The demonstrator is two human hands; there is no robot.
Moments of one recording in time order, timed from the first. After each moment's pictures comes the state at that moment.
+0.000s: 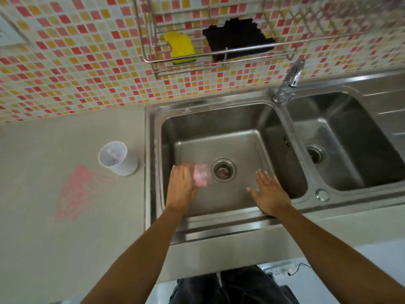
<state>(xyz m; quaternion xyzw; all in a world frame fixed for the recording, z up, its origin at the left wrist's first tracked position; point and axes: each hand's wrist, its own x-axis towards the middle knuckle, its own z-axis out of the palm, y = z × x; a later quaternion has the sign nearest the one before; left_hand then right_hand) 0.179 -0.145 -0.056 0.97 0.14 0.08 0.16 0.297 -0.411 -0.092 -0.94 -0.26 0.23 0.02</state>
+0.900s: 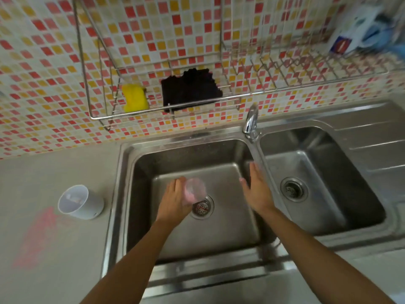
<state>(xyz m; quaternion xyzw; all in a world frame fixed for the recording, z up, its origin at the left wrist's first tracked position) 0.285 -0.194 -0.026 0.96 0.14 0.06 0.23 0.421 -0.419 -0.046 -0.92 -0.16 0.09 0.33</state>
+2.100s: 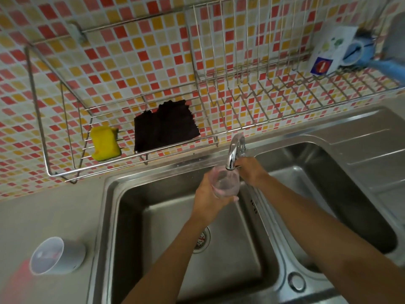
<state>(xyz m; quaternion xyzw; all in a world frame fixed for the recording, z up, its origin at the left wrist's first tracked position) 0.421 -0.275 0.032 0.81 0.14 0.06 0.56 0.584 -0.386 -0.005 -0.93 -0.26 0.15 0.20</state>
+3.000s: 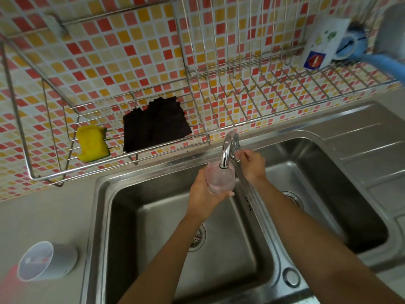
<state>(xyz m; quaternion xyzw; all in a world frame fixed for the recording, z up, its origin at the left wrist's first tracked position) 0.430 -0.276 0.027 0.80 0.16 0.09 0.56 0.578 -0.396 -0.021 -0.87 -0.05 0.02 0.49</state>
